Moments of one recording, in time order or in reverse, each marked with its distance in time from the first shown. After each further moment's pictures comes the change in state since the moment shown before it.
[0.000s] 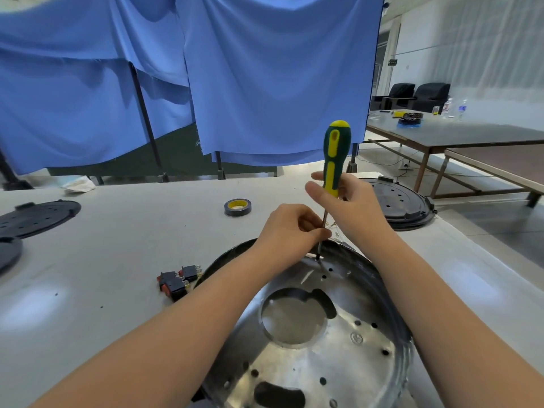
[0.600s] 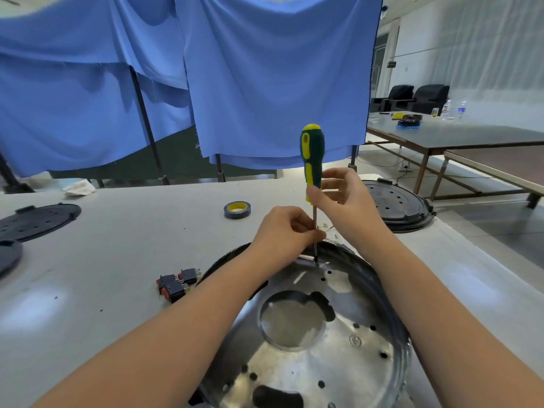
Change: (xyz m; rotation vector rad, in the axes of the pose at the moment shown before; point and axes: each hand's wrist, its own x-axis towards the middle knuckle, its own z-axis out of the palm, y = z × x) left_hand 0.001 -0.003 -0.003 -0.037 0.013 -0.053; right_hand 0.002 0.001 -0.001 0.108 -0.009 0.044
